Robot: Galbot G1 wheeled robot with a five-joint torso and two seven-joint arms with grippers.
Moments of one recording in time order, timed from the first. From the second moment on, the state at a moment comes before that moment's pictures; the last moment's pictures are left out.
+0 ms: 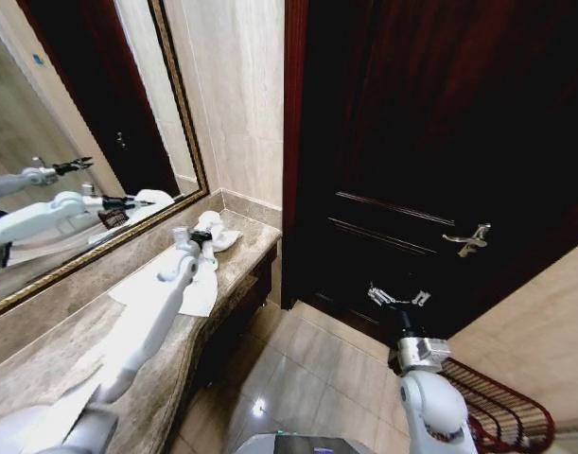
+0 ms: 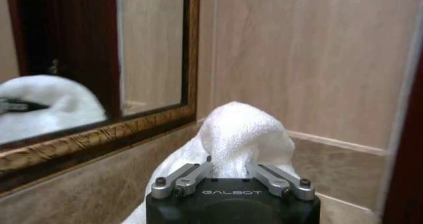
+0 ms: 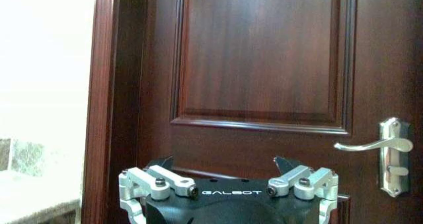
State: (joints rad) left arm 0.82 -0.97 -0.42 -1.65 -0.67 0.32 -0.18; right arm -1.55 1.57 0.69 2.19 0.04 0.01 -0.05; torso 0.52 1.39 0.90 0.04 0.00
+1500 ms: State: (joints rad) left arm 1.62 -1.25 -0.77 -2.20 -0.36 -0.09 -0.04; right arm -1.63 1.59 0.71 2.32 0.09 0.01 -0.09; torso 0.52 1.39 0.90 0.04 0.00
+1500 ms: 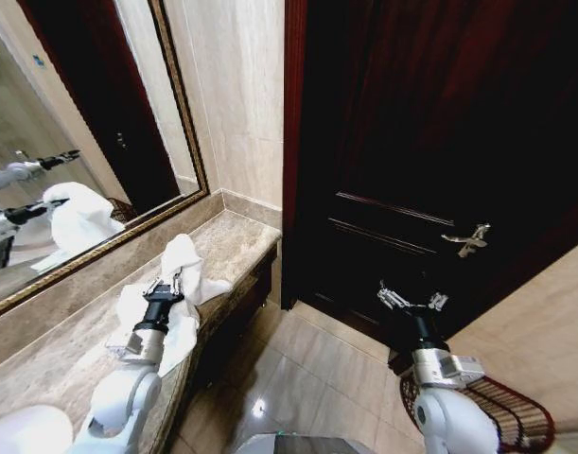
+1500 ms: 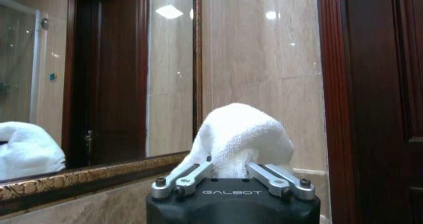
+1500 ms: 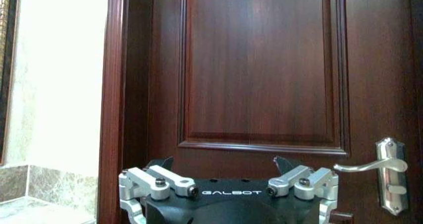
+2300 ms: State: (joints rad) left arm 1.57 -1.27 -0.71 -2.19 -0.29 -0.09 -0.06; right arm -1.64 1.58 0.71 2.29 0.10 0.05 -0.13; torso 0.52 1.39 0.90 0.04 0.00
